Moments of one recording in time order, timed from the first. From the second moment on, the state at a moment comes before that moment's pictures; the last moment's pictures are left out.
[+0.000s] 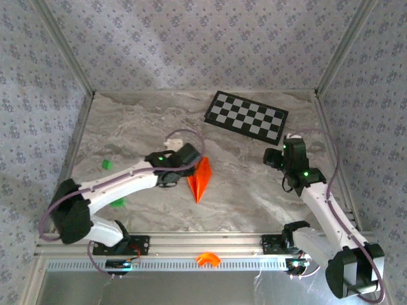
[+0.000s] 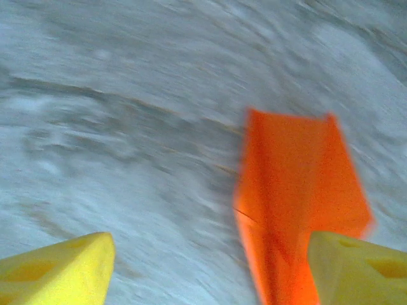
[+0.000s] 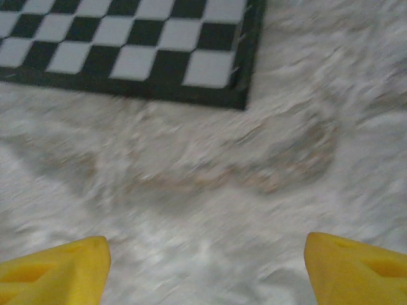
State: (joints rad) left arm -0.89 1.39 1.03 -0.76 -0.53 -0.87; right arm 0.17 0.92 0.64 -0.43 0.20 0.30
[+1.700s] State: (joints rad) left arm 0.01 1.55 0.40 0.68 -0.07 -0.03; right arm -0.01 1.53 0.38 0.76 0.08 -0.02
